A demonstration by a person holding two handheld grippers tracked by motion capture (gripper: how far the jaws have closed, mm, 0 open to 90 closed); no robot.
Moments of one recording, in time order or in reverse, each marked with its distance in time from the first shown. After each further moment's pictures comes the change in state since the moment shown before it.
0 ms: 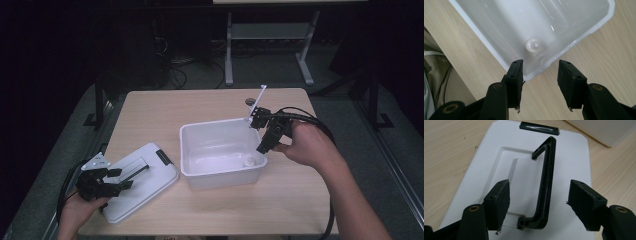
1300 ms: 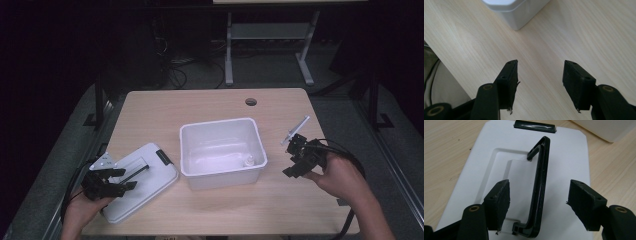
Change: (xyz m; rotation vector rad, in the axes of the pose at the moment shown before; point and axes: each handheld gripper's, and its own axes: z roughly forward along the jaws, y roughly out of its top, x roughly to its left) left arm -0.010 0.007 0.008 0.035 0.014 0.036; right arm -0.008 -0.103 0.046 -0.079 0.018 0.132
